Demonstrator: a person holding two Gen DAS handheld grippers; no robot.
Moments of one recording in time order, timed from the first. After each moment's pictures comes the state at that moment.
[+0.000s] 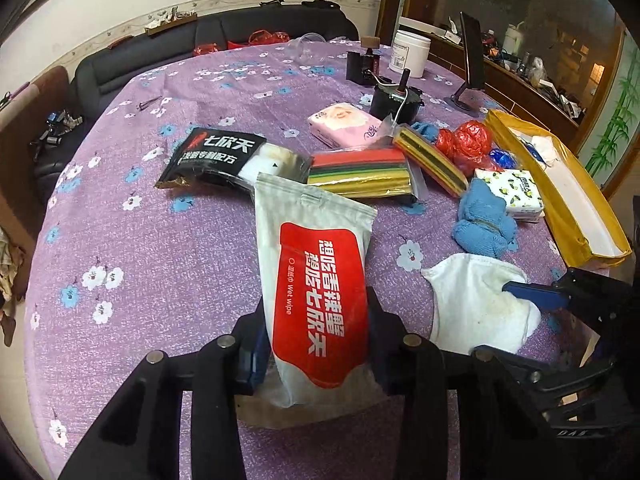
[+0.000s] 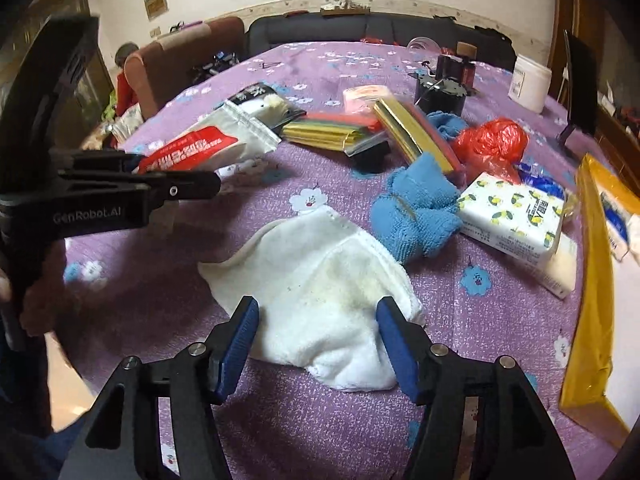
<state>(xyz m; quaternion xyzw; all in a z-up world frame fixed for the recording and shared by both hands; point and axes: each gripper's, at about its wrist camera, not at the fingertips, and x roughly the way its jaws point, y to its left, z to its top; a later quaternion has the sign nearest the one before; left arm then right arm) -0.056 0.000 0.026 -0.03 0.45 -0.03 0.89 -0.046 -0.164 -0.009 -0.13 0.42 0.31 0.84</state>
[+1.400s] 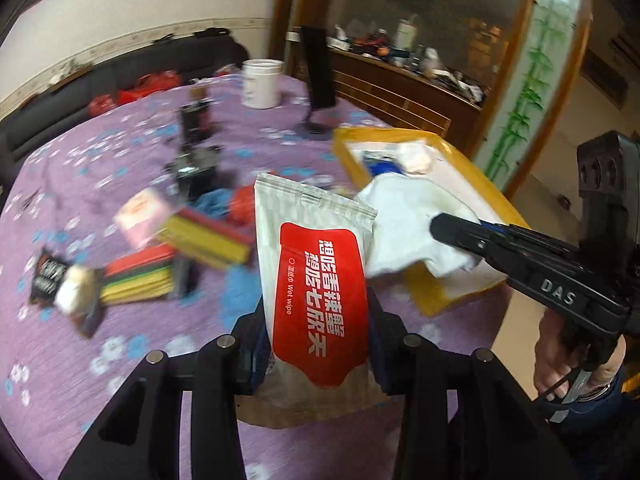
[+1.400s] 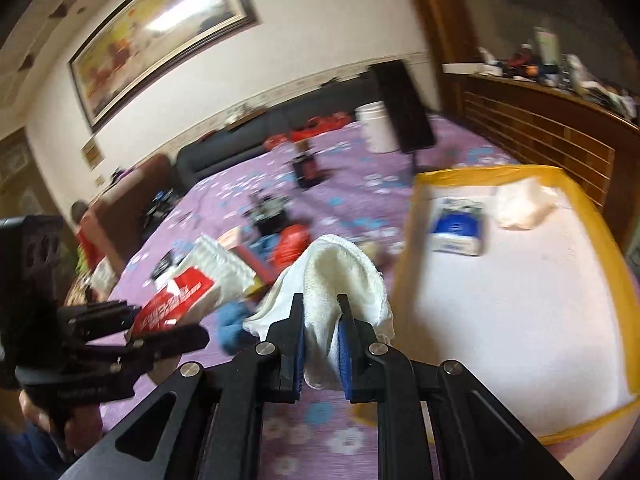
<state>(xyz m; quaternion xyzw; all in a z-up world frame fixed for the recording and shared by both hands) -0.030 -0.156 0.081 0.00 0.41 -0.20 0.89 -0.022 -0.346 0.069 0.10 0.32 0.21 0.92</state>
